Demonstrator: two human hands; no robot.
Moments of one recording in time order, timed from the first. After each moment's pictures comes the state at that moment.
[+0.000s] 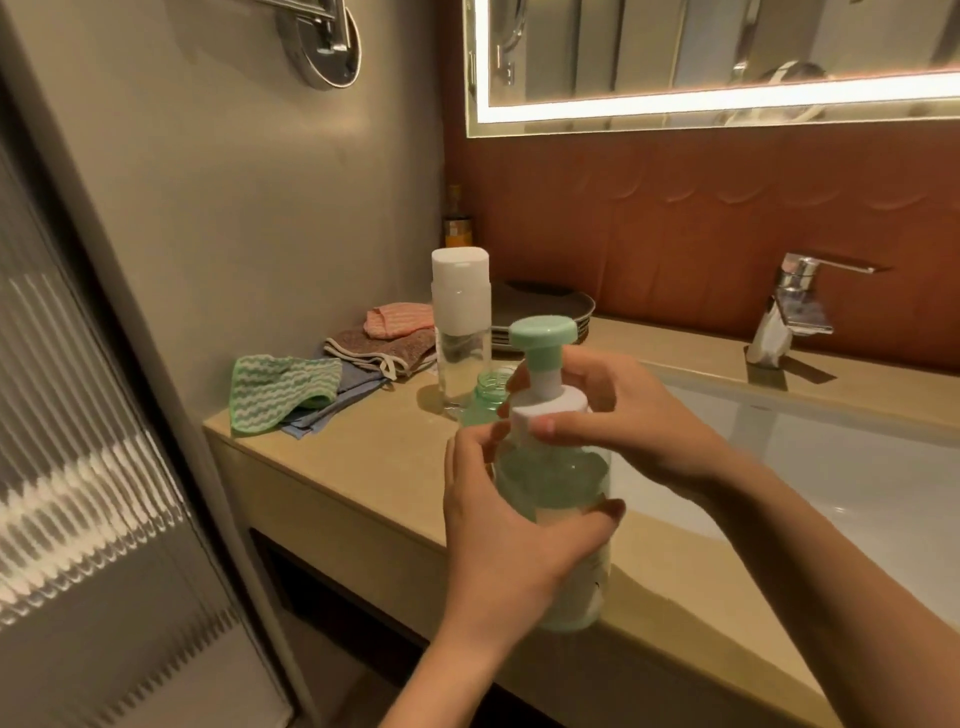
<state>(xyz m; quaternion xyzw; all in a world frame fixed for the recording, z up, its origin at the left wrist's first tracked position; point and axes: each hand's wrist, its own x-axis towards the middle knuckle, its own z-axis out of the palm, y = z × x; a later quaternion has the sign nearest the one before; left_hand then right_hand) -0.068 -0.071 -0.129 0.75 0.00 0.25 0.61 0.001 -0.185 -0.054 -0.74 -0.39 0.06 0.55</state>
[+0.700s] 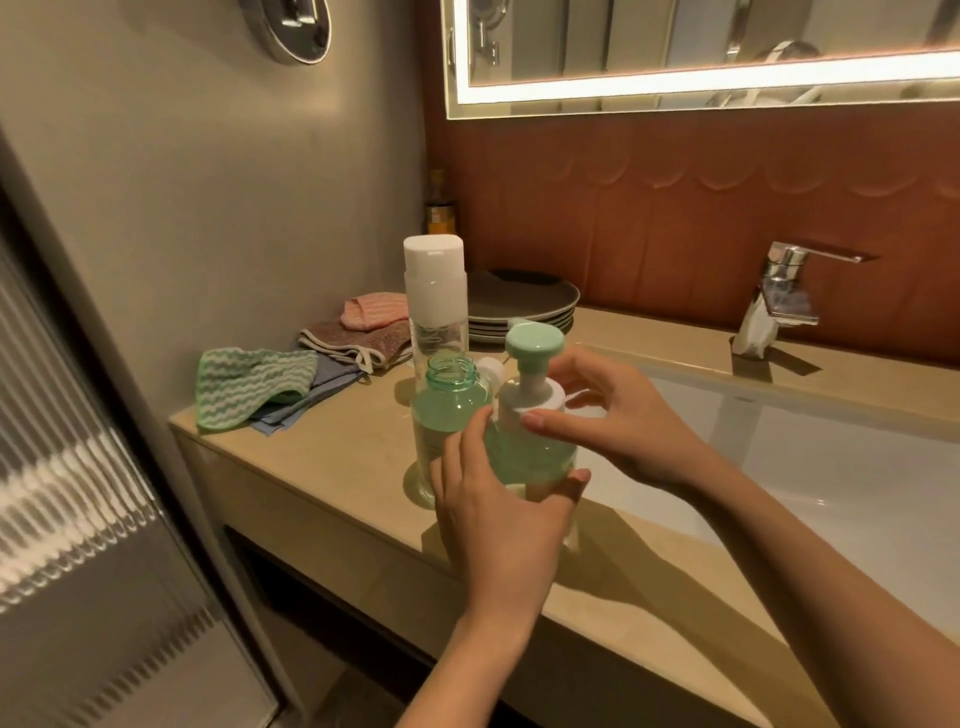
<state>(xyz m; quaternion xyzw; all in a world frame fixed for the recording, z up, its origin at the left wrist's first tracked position) -0.031 -0.102 -0.152 0.79 0.09 0.35 0.50 0.037 -0.207 -0.087 -0.81 -0.32 -0.06 0.48</state>
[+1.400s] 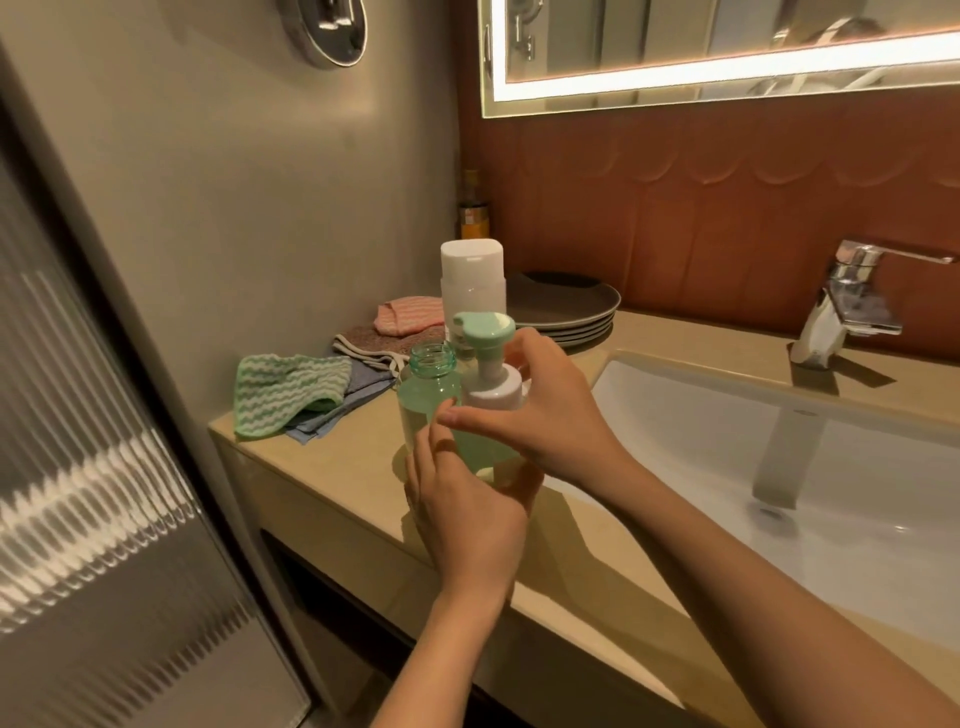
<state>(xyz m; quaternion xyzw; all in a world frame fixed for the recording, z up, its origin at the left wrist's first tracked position) 0.002 -0.051 -0.162 0.80 0.16 0.38 0.44 0.058 -0.120 -0.093 -0.84 -0.28 -0.13 0.45</state>
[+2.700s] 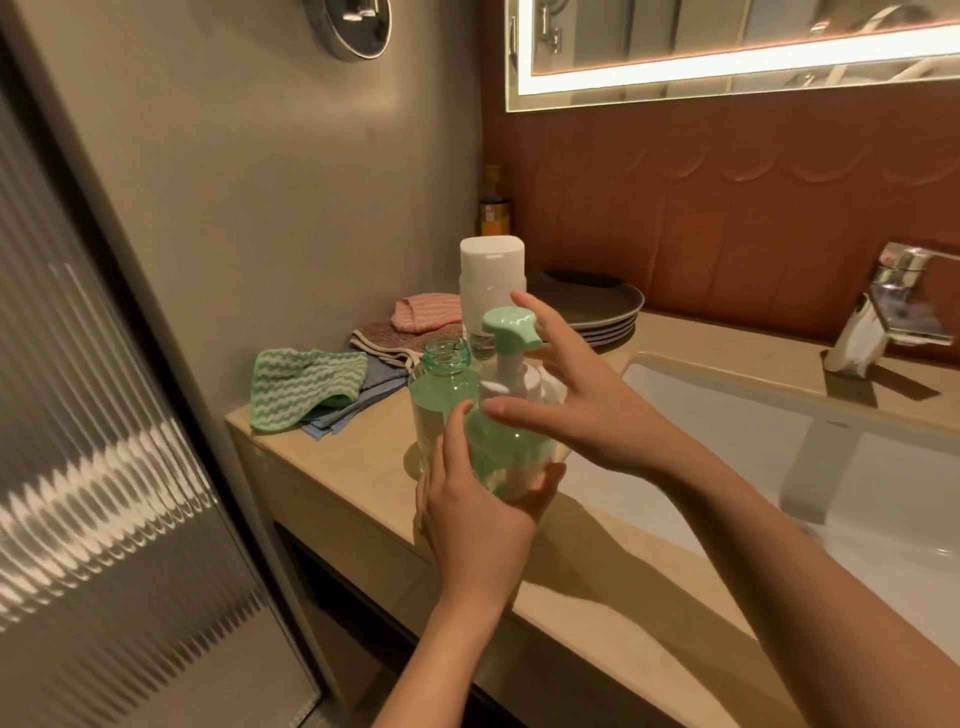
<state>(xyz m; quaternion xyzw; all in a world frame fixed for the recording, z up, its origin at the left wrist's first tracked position) 0.001 -0.045 -0.166 0.82 0.15 0.36 0.43 0.066 -0.139 -0.075 -0.79 -0.37 0.00 0.49</state>
